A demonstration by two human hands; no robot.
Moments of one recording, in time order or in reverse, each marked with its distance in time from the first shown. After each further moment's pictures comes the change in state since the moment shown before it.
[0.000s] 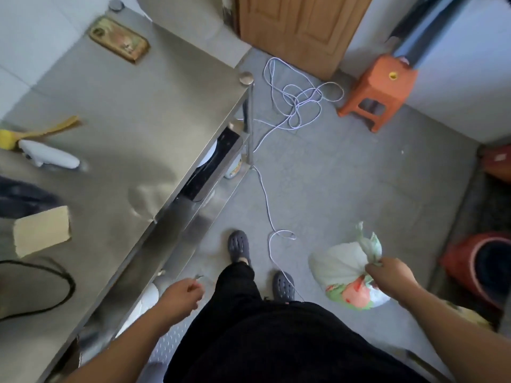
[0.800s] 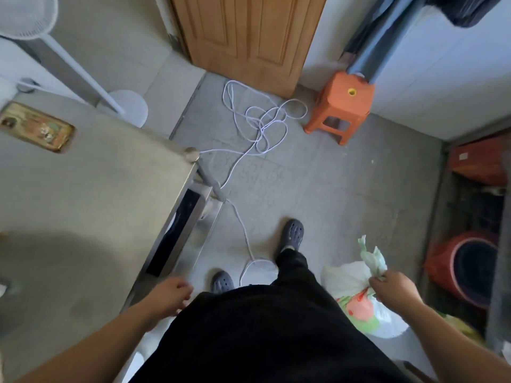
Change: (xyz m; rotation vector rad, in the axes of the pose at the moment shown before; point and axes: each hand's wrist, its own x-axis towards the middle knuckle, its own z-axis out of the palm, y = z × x) left_hand 0.114 0.214 -0.075 0.125 -0.102 -0.037; right_hand 0.094 -0.039 -0.100 -0.001 0.041 0.156
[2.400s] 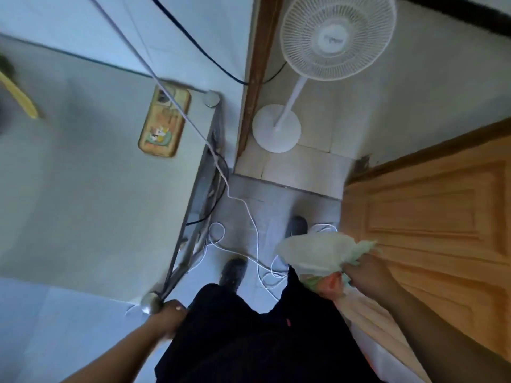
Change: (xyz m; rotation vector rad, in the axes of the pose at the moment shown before) left_hand 0.114 0.336 -0.087 -1.179 0.197 -0.462; right_hand 0.175 -0.801 -0.257 -0.964 -0.145 -1.014
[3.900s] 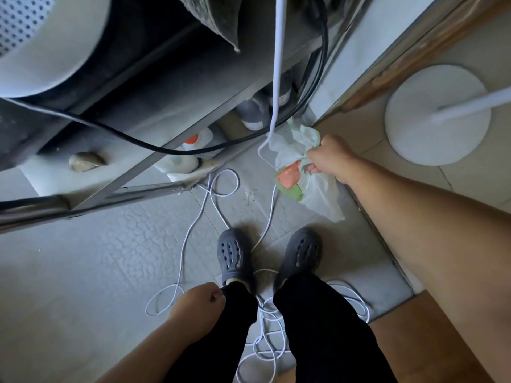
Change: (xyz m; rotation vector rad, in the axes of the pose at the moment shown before) left_hand 0.310 0.128 0.280 -0.369 0.098 -0.124; right_hand 0.532 -0.238 0.256 -0.441 -0.357 -0.569
